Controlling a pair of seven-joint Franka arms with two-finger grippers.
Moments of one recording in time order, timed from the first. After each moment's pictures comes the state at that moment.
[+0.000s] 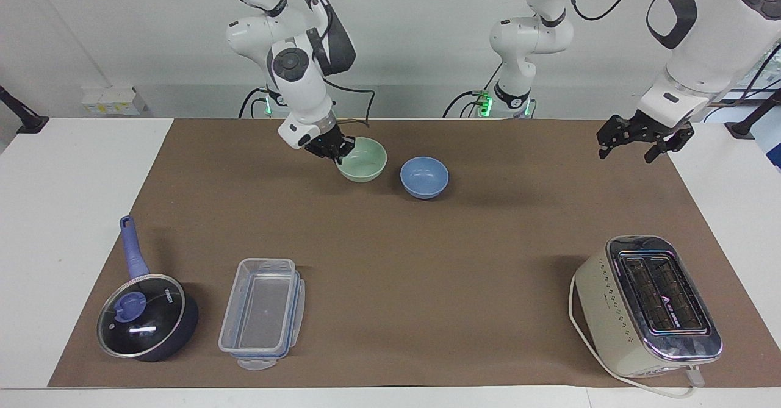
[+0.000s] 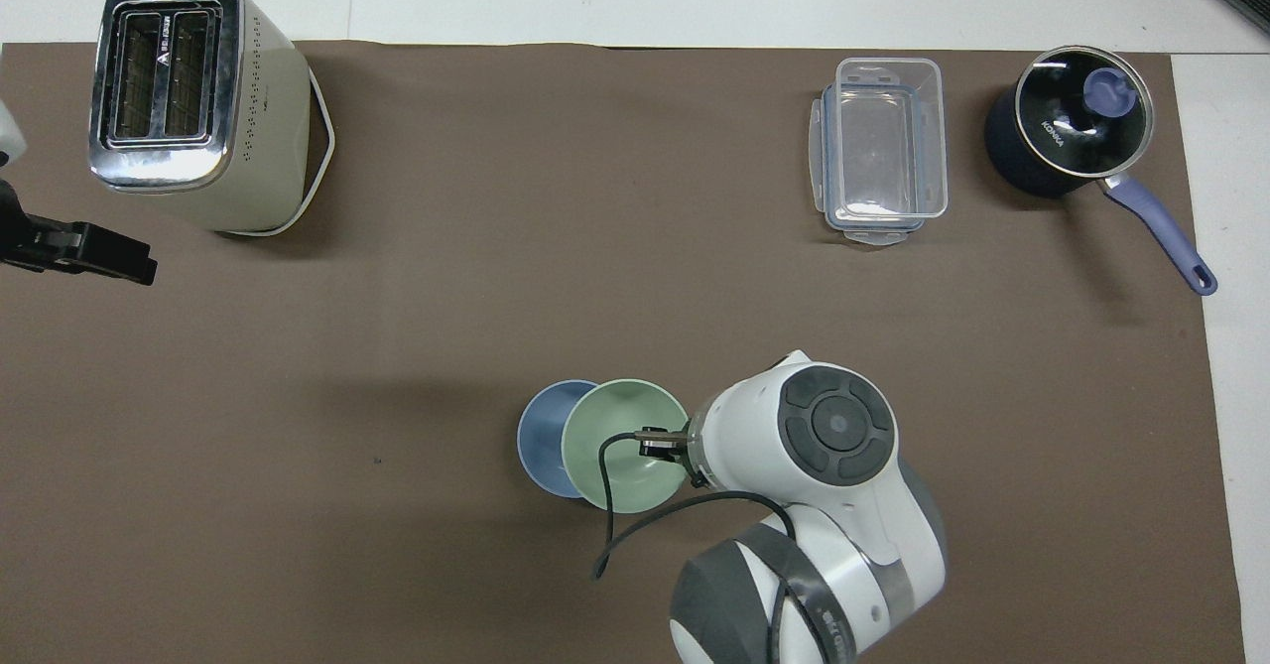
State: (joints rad) left arm -0.02 0.05 0.01 -1.59 0.00 1.62 0.17; right arm 0.58 0.00 0.03 -2.14 0.25 2.14 0.64
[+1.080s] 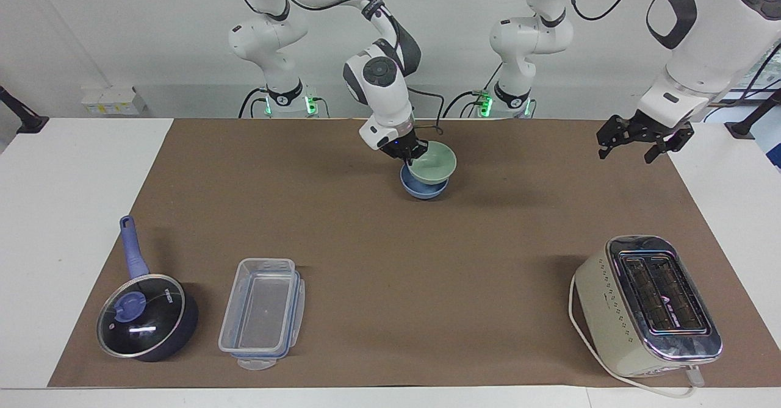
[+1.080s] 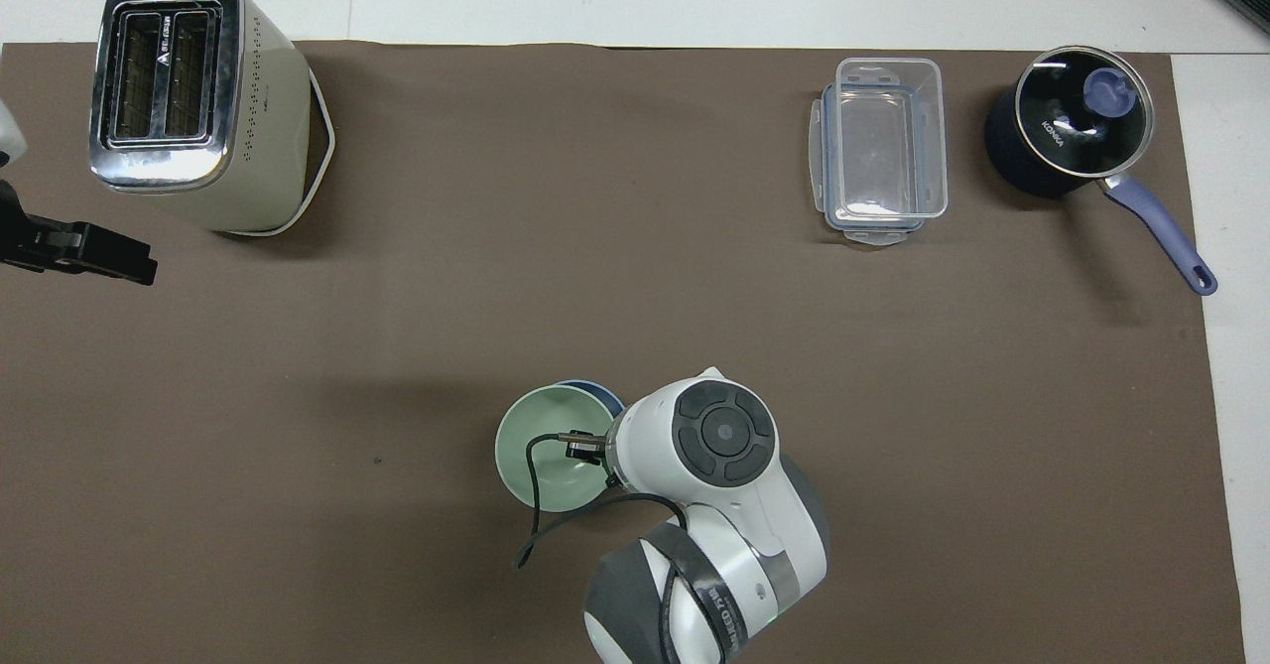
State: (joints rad) left arm -0.02 0.05 0.01 -1.59 0.00 1.62 0.17; right arm 0.68 0.14 0.02 -2.11 0.31 2.30 0.72
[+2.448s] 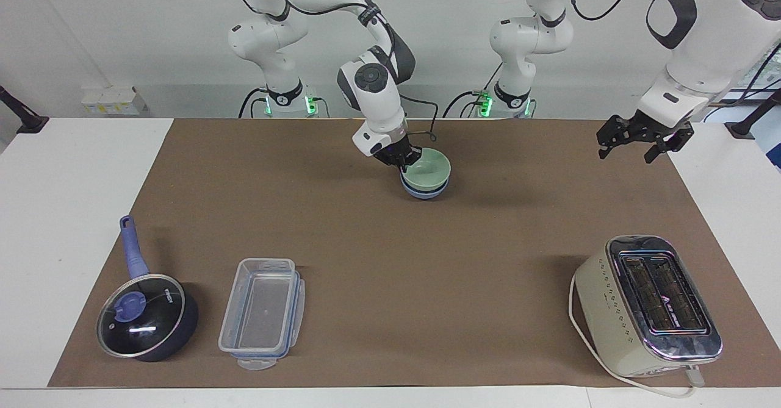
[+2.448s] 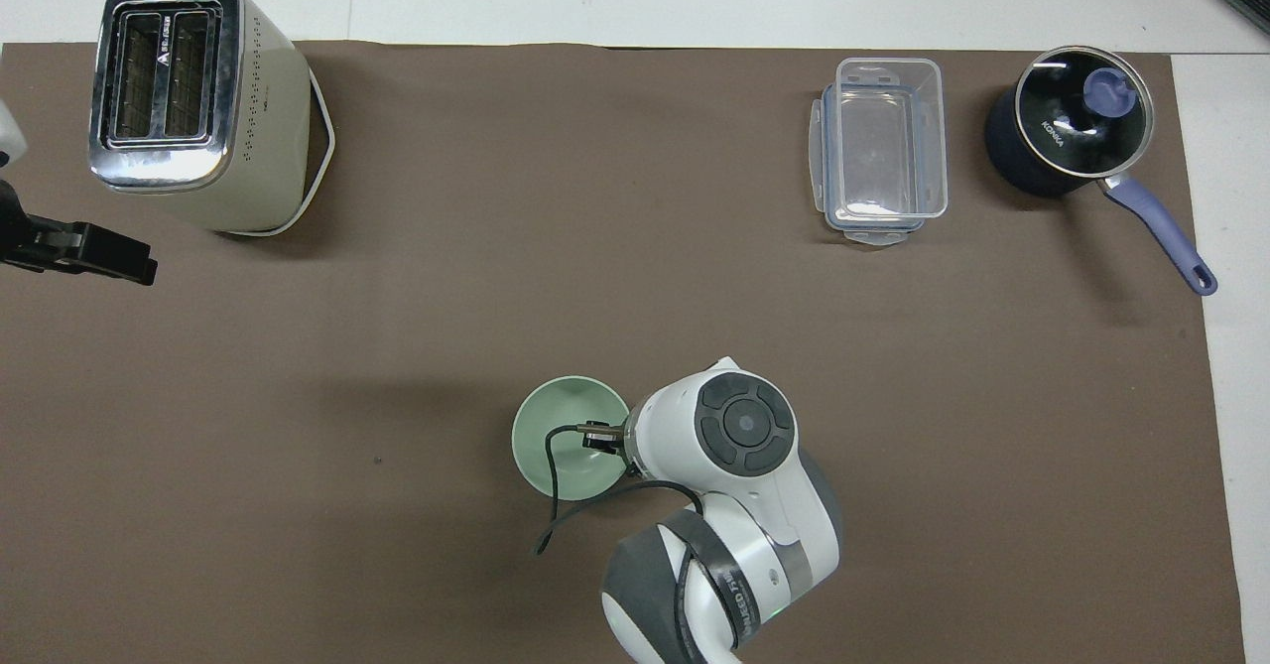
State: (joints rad) left arm -0.02 0.05 0.01 -1.59 0.00 1.62 0.17; right arm 0.66 0.14 0.02 -2.13 0.31 2.33 0.66
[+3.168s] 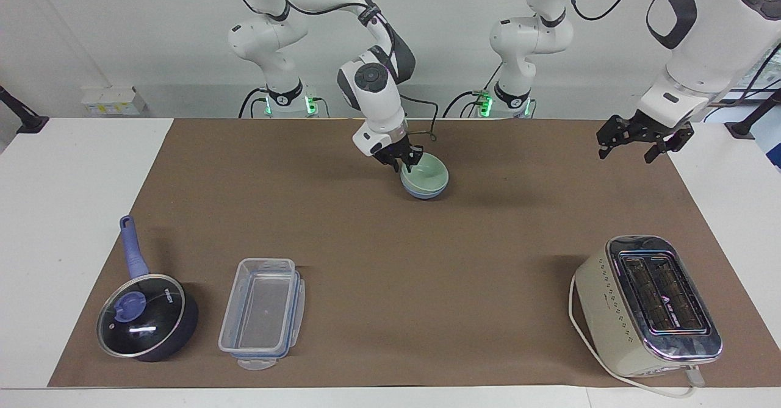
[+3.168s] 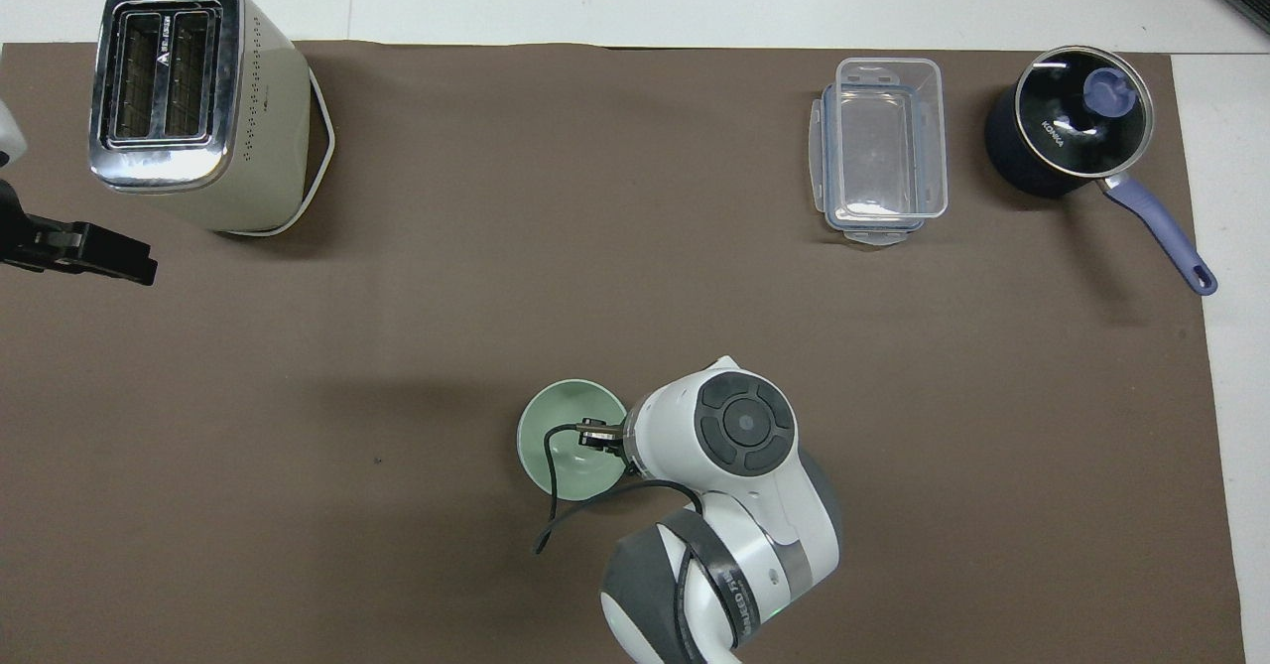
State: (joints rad) left arm -0.02 0.05 0.01 -1.59 0.00 1.62 0.17; right arm 0.66 0.14 0.02 -2.13 0.31 2.33 0.66
